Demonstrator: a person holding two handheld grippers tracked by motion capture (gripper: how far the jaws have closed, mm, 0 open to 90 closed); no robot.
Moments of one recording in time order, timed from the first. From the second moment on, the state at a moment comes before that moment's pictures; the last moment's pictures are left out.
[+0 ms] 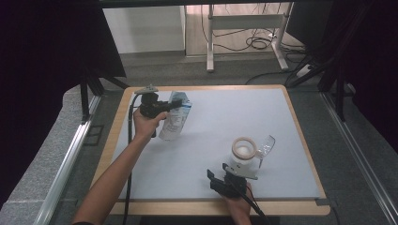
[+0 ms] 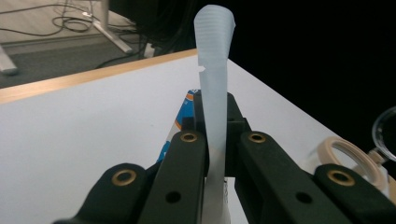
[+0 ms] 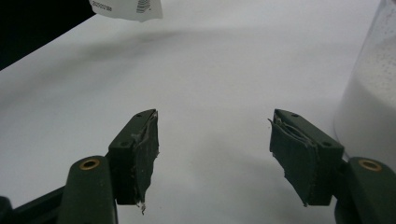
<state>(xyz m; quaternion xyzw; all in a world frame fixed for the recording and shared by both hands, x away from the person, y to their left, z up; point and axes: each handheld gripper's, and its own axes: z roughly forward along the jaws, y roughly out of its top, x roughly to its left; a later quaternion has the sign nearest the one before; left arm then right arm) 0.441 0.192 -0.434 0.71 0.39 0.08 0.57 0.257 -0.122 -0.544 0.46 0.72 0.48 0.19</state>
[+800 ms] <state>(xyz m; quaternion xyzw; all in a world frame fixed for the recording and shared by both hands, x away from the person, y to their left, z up) 0.448 0.215 -0.466 0.68 0.42 0.13 0.59 0.257 -0.122 -0.544 0.46 0.72 0.48 0.19</state>
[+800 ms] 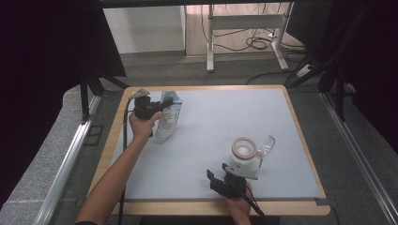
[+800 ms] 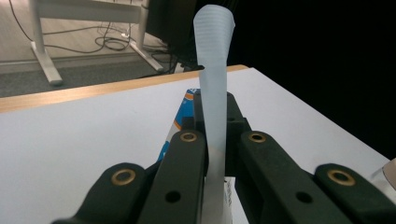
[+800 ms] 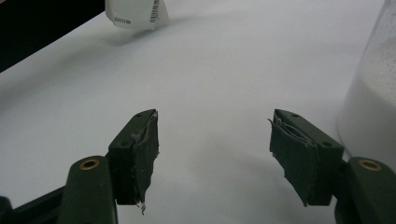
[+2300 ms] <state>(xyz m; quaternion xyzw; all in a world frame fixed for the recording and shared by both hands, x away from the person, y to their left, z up) 0.401 0.253 -0.484 0.66 0.43 0.14 0.60 0.257 -0.121 -0.542 0.46 0.72 0.48 0.19</state>
